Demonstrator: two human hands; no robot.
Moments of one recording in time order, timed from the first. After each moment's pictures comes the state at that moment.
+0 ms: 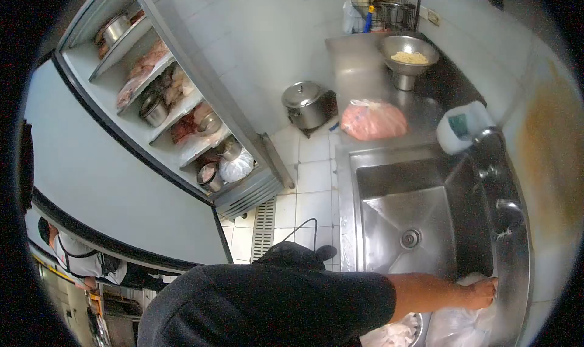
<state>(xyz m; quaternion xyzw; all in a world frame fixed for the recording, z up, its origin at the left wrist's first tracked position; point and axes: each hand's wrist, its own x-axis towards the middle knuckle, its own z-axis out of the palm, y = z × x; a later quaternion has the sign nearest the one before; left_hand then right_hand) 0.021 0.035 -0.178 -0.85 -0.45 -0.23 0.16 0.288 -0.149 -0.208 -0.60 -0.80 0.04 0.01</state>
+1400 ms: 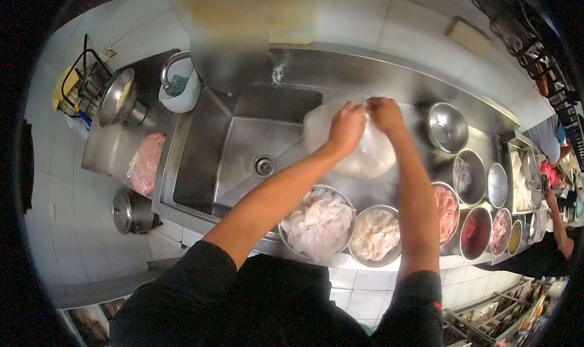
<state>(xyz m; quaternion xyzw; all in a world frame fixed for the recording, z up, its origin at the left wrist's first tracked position) 0.043 -0.031 -0.121 -0.79 -0.42 -0.40 -0.19 0.205 -0.020 -0.119 -0.66 -0.71 0.06 0.24</state>
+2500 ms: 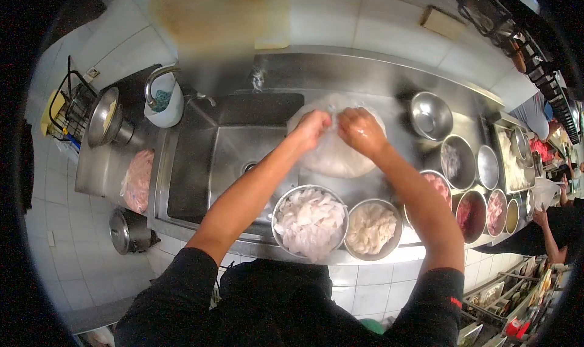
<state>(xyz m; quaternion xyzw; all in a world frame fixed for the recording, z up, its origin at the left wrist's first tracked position) 0.002 -0.010 -0.118 -0.36 -0.44 -0.28 -0.77 0.160 -0.082 -0.087 -0.49 -0.83 -0.11 0.24</state>
